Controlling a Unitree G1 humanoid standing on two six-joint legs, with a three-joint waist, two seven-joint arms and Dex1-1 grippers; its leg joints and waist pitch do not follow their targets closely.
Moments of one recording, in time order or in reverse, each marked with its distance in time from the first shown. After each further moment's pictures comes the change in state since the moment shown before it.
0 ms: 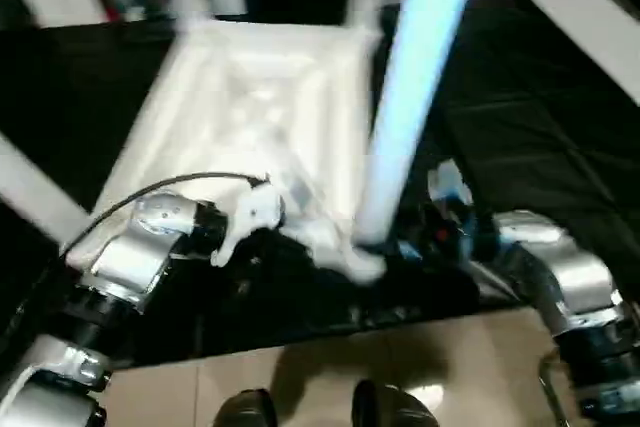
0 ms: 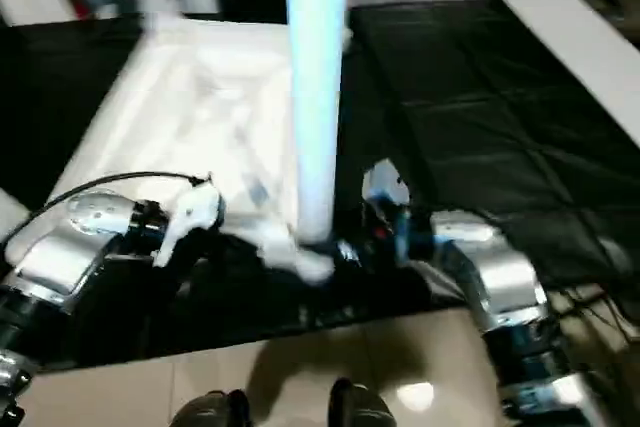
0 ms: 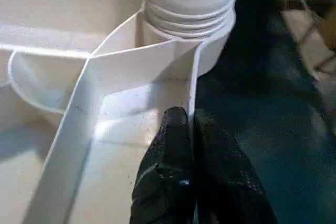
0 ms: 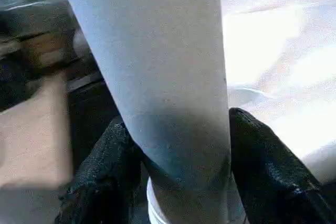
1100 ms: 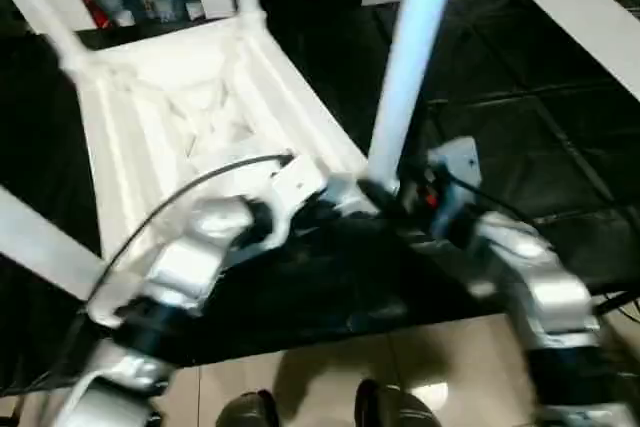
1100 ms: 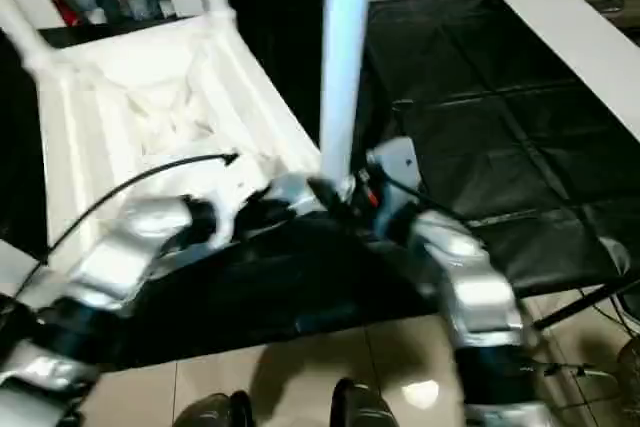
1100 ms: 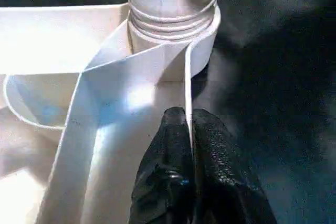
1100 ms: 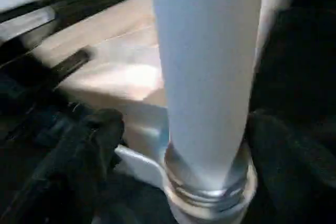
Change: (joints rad) left arm 0.037 -0.077 0.018 -0.075 0.058 0.063 0.159; right arm 0.073 0.017 -0.075 -0.109 -0.064 -0.046 -0.173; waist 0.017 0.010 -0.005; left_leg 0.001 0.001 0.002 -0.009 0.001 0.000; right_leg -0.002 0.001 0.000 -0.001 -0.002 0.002
